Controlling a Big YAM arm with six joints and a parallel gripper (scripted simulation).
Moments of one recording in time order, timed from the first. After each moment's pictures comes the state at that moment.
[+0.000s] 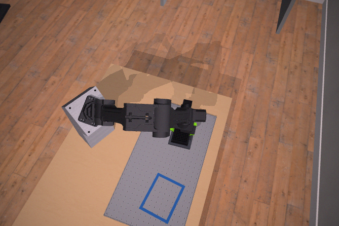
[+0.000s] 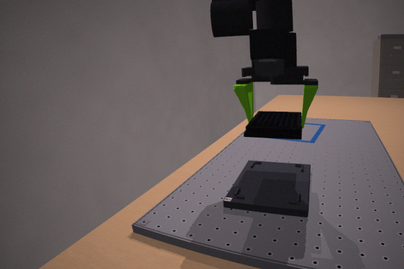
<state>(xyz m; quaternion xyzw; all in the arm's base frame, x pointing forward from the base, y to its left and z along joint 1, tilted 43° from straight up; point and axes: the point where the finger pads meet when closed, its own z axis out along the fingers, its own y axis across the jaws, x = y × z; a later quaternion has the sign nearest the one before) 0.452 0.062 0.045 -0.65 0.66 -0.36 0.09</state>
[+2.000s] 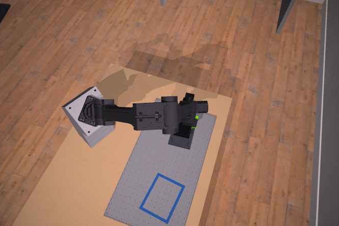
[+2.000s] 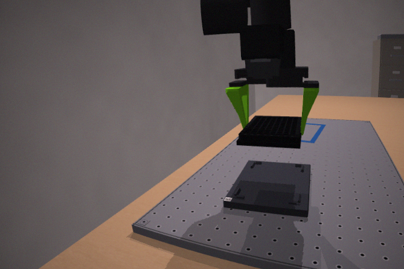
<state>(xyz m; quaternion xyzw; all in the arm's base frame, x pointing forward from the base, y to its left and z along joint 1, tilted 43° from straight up) 0.457 0.101 0.031 -0.65 0.67 -0.35 0.09</state>
